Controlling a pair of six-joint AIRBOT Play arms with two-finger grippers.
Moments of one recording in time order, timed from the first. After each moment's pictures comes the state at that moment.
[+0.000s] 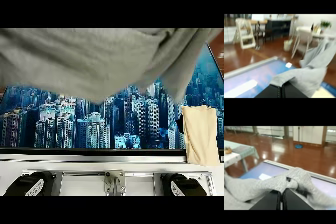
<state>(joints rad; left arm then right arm) -0.07 -0.81 1.79 0.76 -1.16 -1.22 0.07 -0.83 1.86 -0.97 1.13 1.32</state>
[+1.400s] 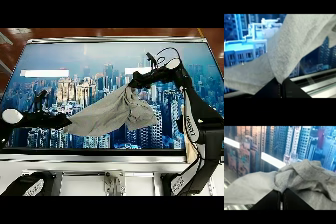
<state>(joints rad) -0.06 -0.93 0.72 0.94 -1.05 -1.50 0.08 -1.89 1.75 -0.68 1.24 1.34</state>
